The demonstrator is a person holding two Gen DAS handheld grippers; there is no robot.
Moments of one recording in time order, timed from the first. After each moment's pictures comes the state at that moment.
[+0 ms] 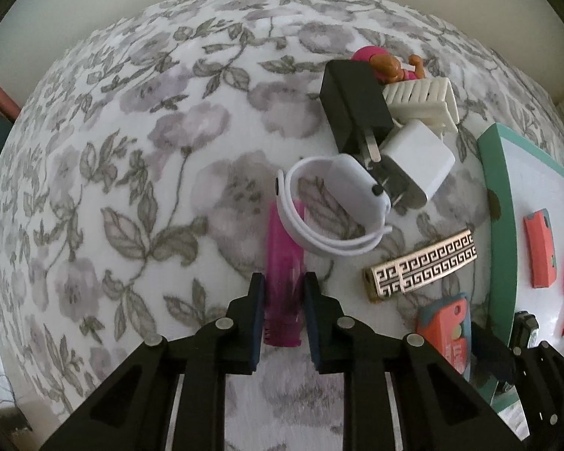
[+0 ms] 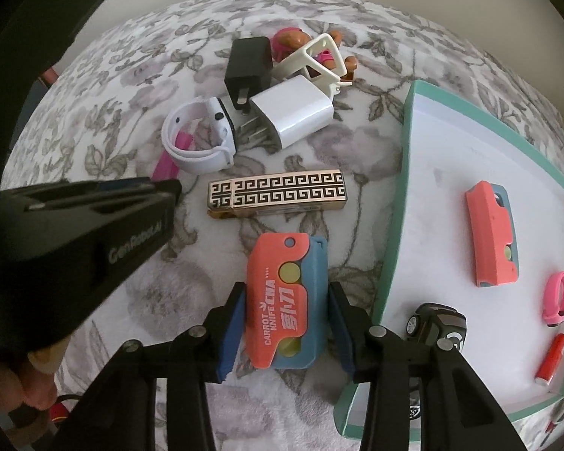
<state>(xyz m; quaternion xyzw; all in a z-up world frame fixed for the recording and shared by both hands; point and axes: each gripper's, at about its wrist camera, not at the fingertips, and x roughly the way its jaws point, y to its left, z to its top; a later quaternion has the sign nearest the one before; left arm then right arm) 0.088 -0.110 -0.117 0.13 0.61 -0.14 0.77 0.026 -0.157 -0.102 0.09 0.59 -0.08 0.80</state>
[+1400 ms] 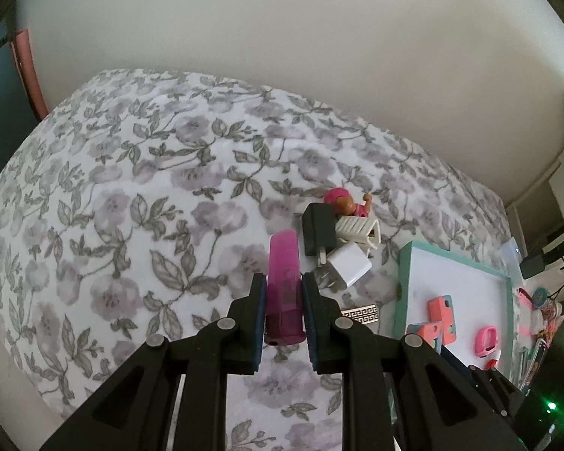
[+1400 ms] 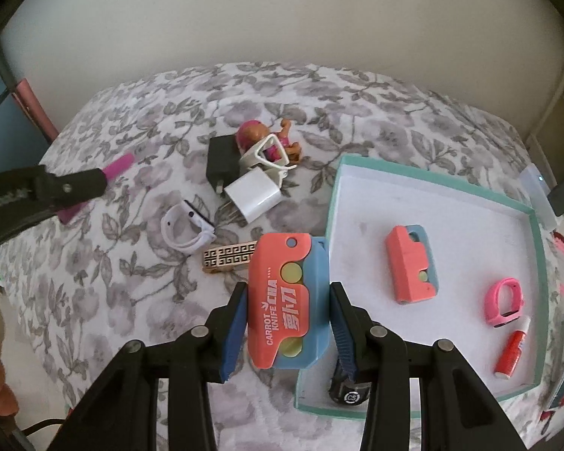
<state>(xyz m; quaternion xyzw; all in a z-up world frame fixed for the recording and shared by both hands) 0.082 -0.026 0.005 -0.01 0.51 -0.16 0.84 -0.011 -0.151 -0.033 0.10 0.51 -0.13 0.84</state>
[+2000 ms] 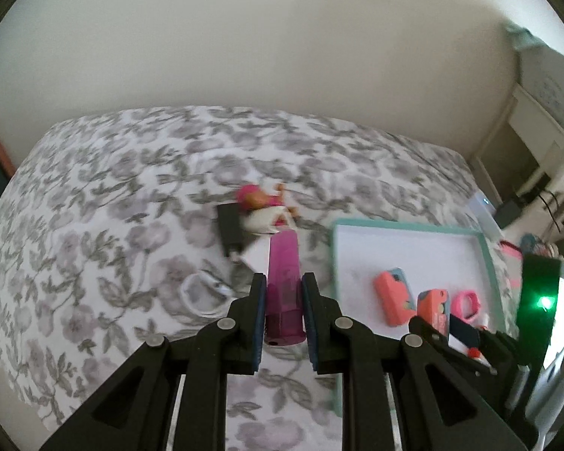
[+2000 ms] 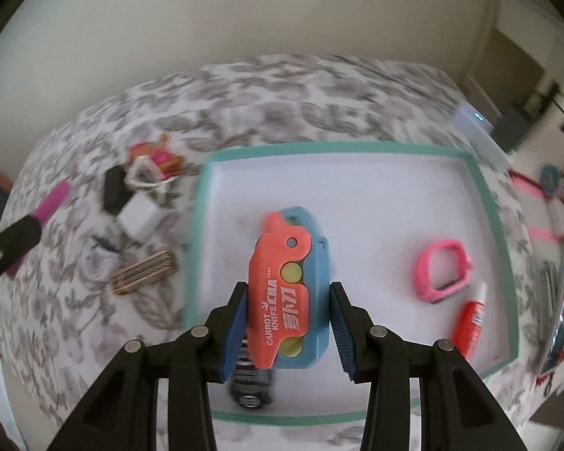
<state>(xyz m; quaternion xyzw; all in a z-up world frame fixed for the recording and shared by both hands) 0.036 -0.106 0.015 0.07 0.48 -0.25 0.84 -0.050 -0.250 -0.043 0.18 0.52 -0.25 0.80</state>
